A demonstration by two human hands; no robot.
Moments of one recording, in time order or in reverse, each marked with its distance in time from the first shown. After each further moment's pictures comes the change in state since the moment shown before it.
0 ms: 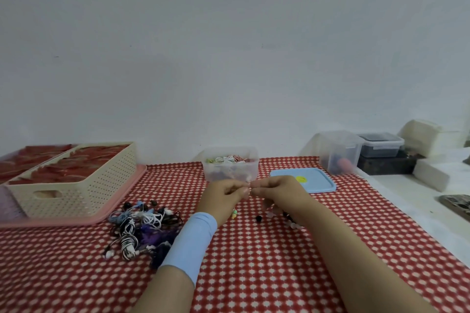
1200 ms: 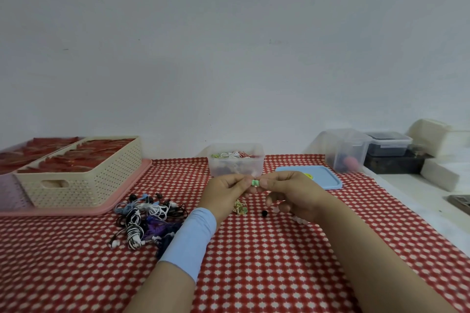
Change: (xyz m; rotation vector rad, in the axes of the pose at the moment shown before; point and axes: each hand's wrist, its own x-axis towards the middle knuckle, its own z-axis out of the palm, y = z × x) left_hand -0.012 -0.002 0.000 -0.347 0.027 -0.013; right_hand -0.007 -0.001 -0.004 0.277 -0.213 0.012
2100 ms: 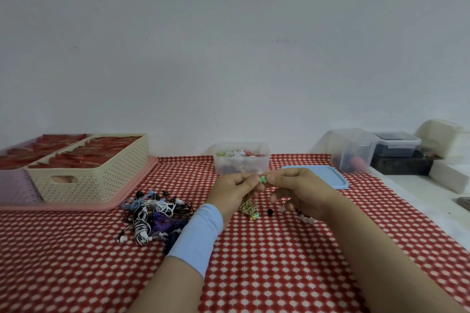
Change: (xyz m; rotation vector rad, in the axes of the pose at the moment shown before) left_hand 0.001 -0.002 0.003 -0.169 -0.044 -0.084; right_hand -0.008 -0.010 0.004 0.020 -0.015 -0.031
